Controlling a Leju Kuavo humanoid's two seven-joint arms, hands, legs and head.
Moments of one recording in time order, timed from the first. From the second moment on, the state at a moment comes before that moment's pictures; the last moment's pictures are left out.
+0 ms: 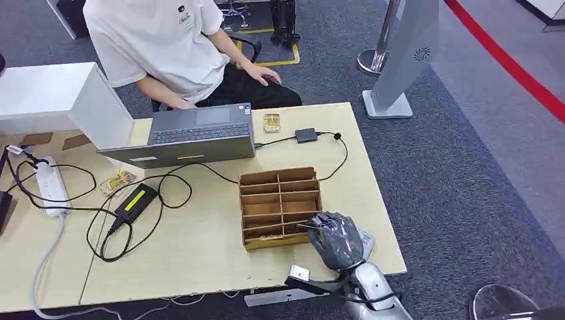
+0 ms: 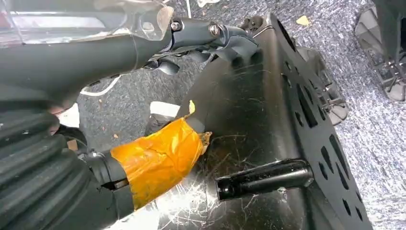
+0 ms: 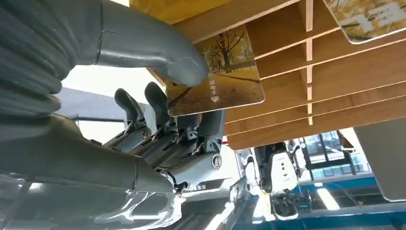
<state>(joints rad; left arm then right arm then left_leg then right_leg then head) -0.27 -0.28 -0.52 -0.22 -1.32 -0.40 0.03 -0.15 0.11 0.32 -1.00 1.17 -0.65 -0.39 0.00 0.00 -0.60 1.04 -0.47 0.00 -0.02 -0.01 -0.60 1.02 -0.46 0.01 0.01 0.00</state>
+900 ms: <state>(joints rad) -0.28 -0.28 -0.53 -0.22 -1.37 -0.44 0.01 -0.46 0.00 0.52 -1.24 0.86 -0.30 -0.34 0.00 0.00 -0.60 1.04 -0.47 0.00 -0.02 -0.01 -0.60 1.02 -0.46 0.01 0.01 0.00</state>
